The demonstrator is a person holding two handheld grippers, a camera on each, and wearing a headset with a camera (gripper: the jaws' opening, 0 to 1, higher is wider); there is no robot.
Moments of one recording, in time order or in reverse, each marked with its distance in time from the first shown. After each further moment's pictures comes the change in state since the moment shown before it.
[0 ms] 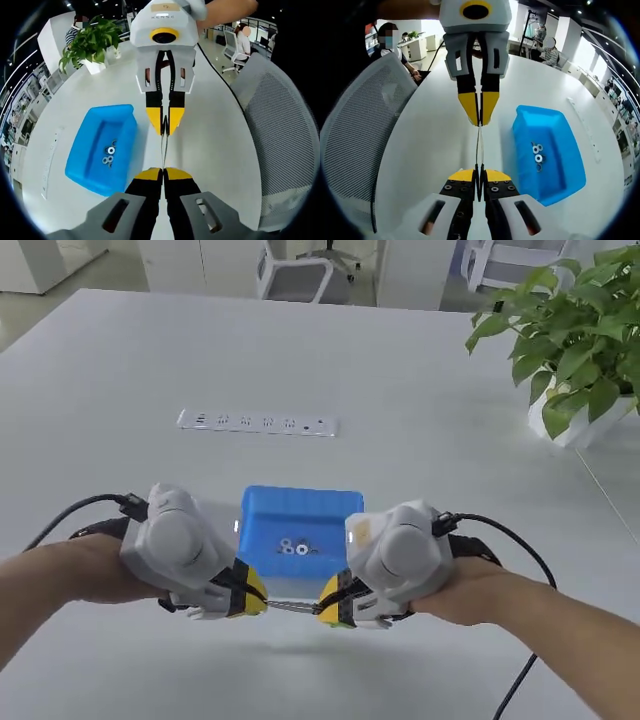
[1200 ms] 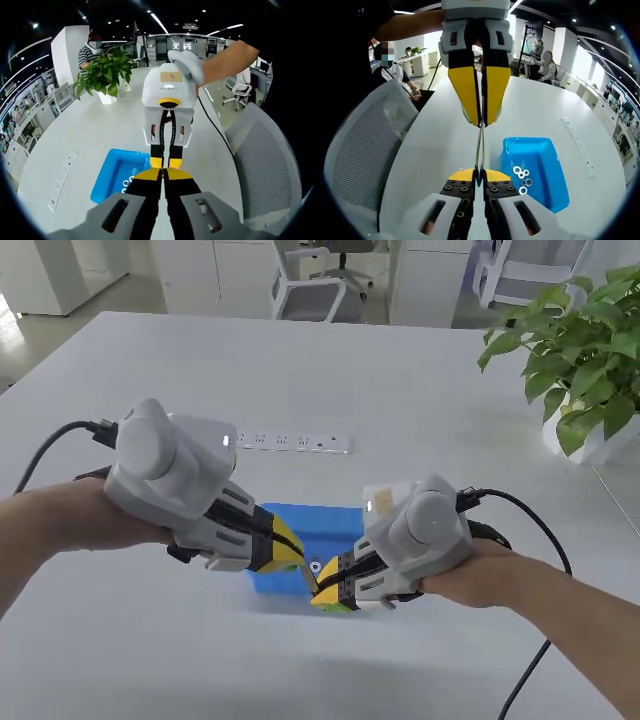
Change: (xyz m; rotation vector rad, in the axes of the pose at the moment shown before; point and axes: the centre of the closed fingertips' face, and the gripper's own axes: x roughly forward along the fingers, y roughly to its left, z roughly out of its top) left arm -0.074 0.016 0.091 -0.063 -0.252 0.006; right arm -0.027 -0.019 0.051 0.005 -0.158 0.014
